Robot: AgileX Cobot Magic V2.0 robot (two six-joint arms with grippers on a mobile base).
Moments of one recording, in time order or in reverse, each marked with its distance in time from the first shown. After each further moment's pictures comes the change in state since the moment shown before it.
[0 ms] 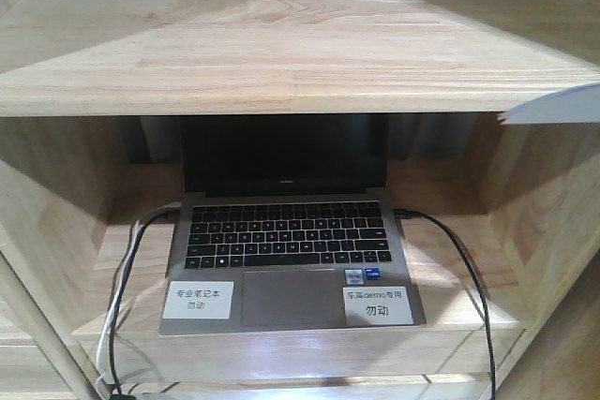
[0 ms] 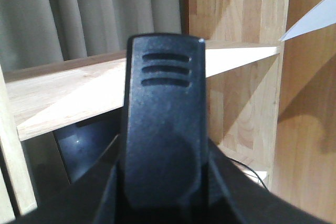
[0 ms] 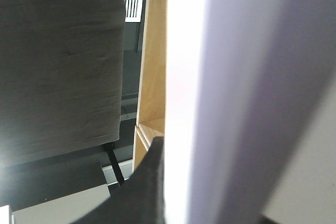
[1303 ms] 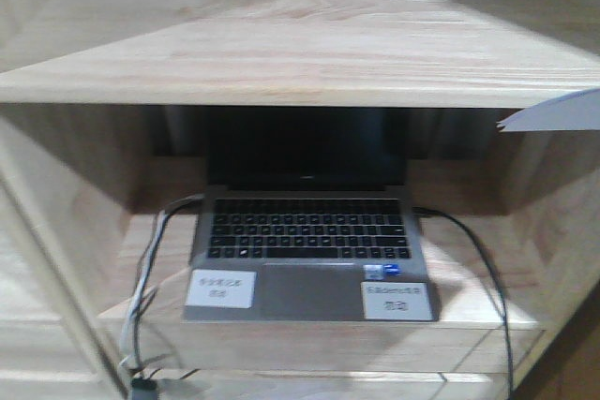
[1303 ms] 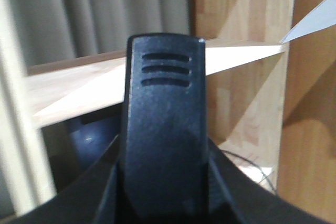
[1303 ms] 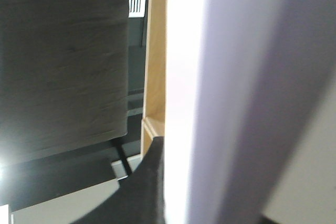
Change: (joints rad) left arm 0.000 0.000 0.000 0.000 0.000 0.000; right arm 0.000 0.000 0.000 0.000 0.001 0.000
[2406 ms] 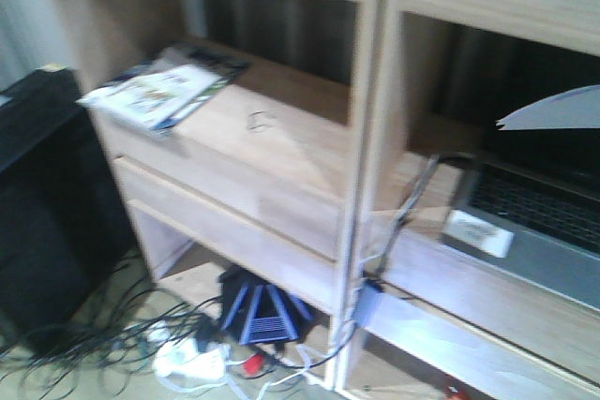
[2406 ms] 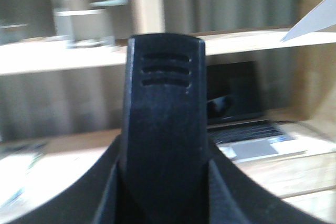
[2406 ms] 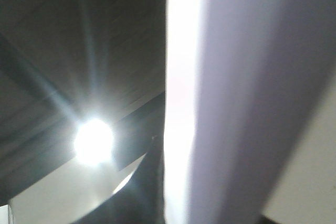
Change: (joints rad) left arm 0.000 0.000 0.000 0.000 0.000 0.000; right arm 0.000 0.000 0.000 0.000 0.000 0.000
